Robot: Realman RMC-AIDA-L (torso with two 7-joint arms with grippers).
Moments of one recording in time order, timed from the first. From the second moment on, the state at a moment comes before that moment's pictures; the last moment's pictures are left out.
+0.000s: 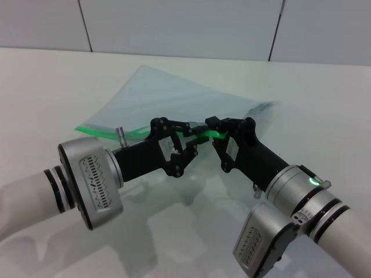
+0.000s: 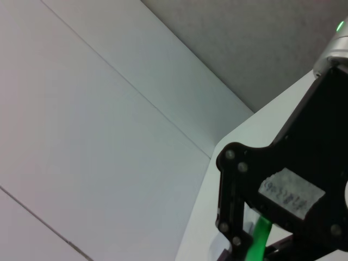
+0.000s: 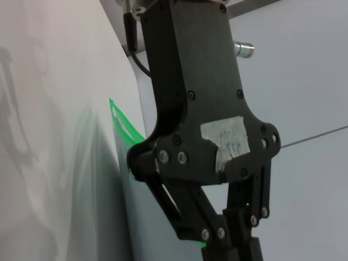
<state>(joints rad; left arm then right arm) -0.69 -2.05 0.82 -0.07 1.42 1.29 0.26 0.57 2.05 -2.88 -0.64 1.16 -0.85 -1.38</state>
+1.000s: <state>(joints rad) -0.68 -2.05 0.81 -0.08 1.38 1.29 0.32 0.57 2.05 -2.88 -0.64 1.15 -0.85 -1.37</state>
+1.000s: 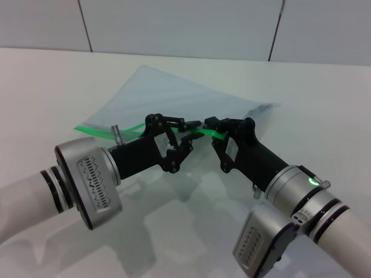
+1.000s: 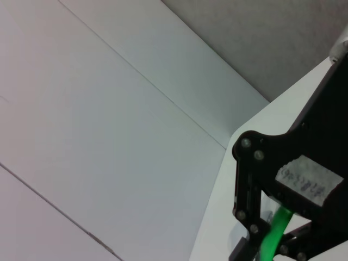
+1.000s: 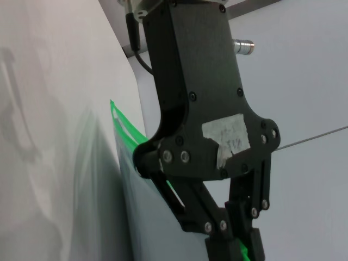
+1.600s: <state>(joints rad) -0.68 -2.05 0.80 -0.10 1.38 1.29 0.34 0.56 2.05 -2.88 -0.63 1.14 -0.85 -1.37</state>
